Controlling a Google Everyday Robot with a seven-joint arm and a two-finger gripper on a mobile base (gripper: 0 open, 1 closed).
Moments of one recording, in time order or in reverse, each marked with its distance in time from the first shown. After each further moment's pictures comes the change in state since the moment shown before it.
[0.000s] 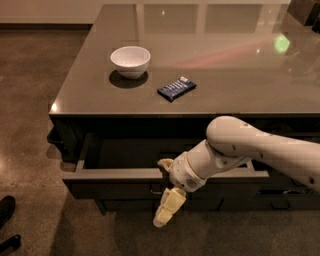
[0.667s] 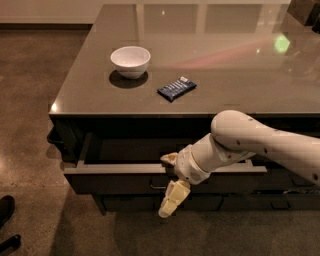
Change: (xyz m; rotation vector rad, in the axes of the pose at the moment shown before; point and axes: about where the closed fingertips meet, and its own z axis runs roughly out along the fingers) arm 0.004 -0.023 -0.018 0.069 0.021 -0.033
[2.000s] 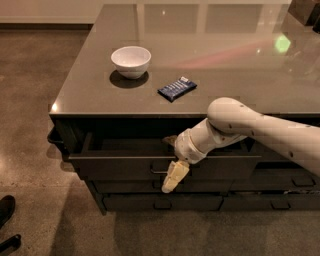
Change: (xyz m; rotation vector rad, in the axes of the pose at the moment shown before) arm 0.004 -0.081 0.001 0.061 -0.001 -0.107
